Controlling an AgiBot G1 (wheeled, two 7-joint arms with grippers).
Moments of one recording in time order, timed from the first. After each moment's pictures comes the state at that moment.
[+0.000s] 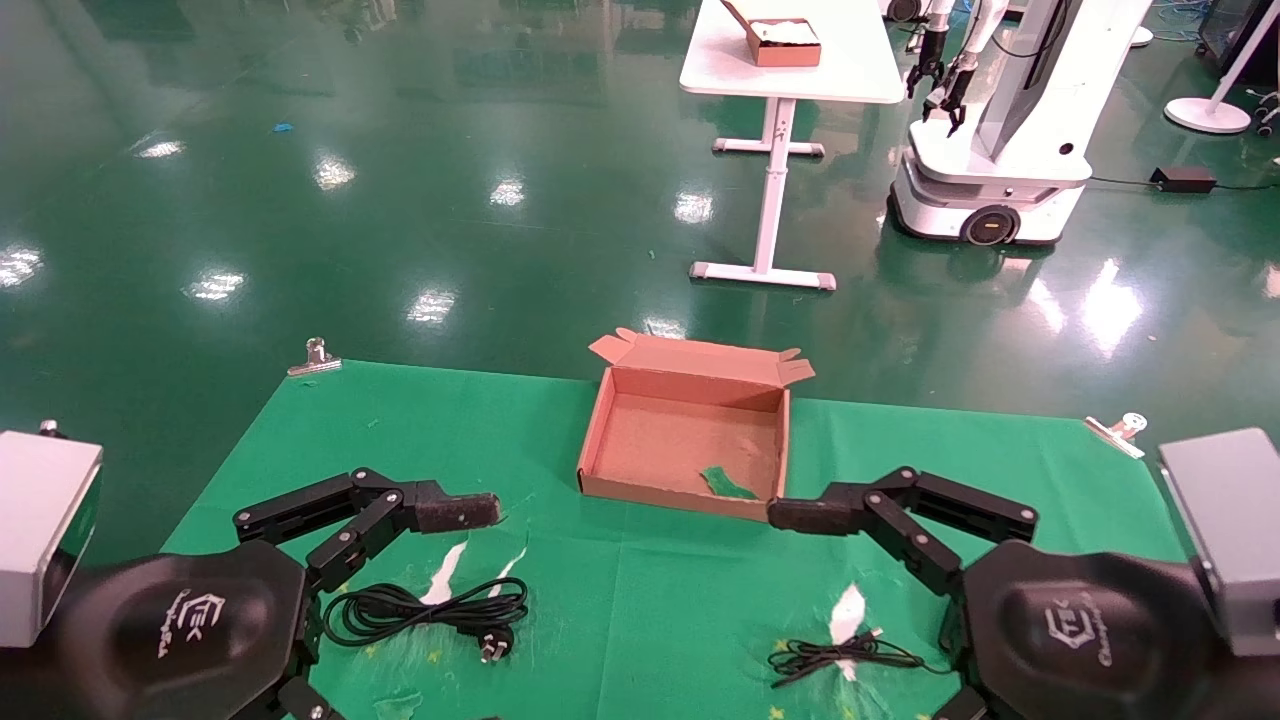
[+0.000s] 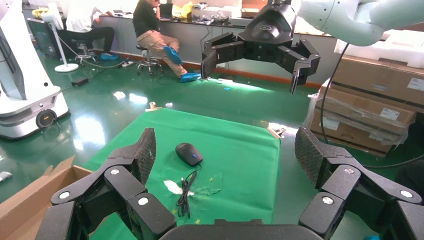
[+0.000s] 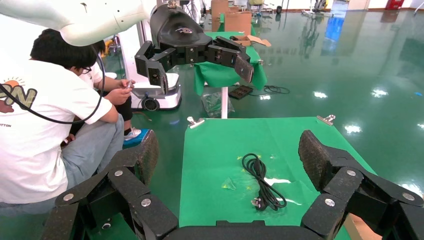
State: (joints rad) left arm -1.08 0.61 0.28 -1.28 0.73 1.49 -0.19; right arm 1.08 -0.61 -0.28 1.28 -0.73 -1.50 0.19
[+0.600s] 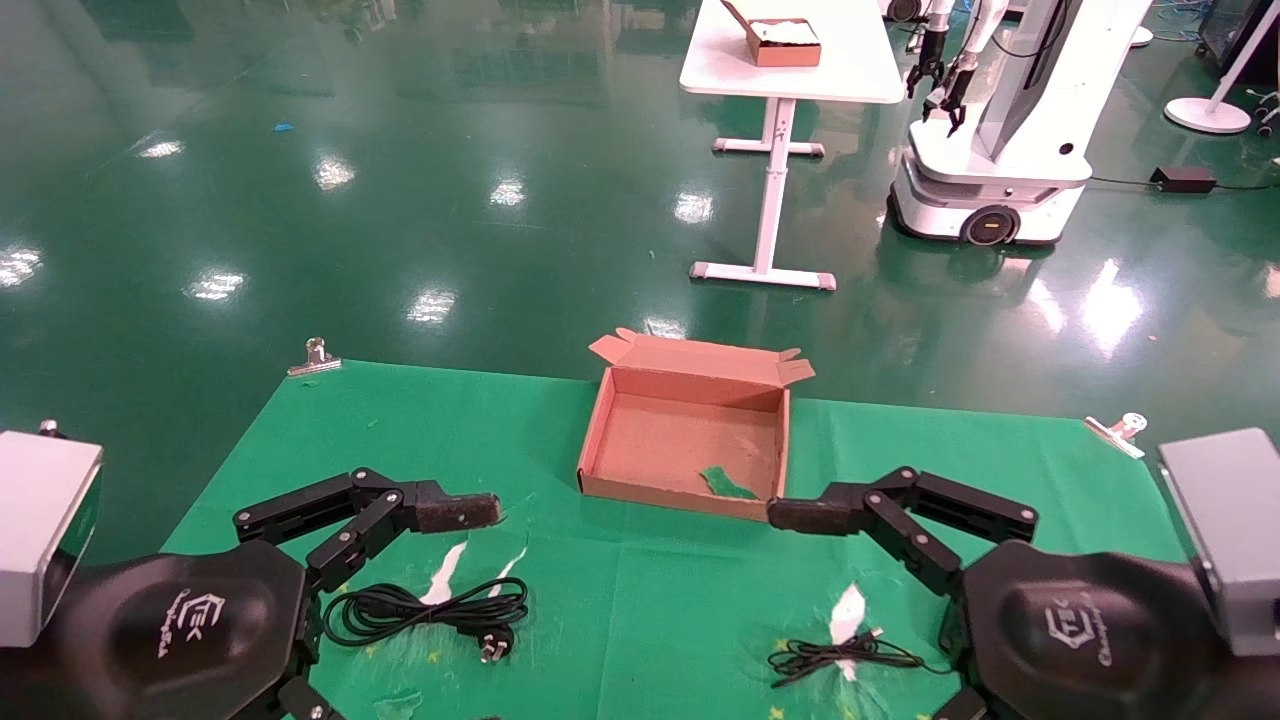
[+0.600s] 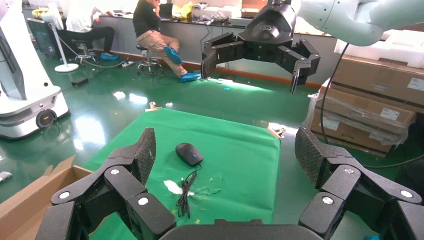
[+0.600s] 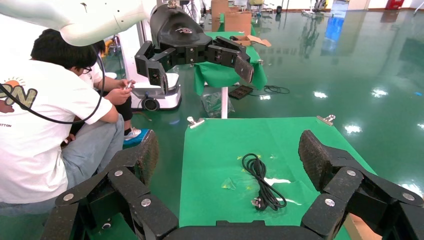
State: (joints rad) left arm -1.08 0.61 0.28 -1.28 0.73 1.49 -0.19; right arm 1.08 -0.61 -0.28 1.28 -0.73 -1.50 0.19
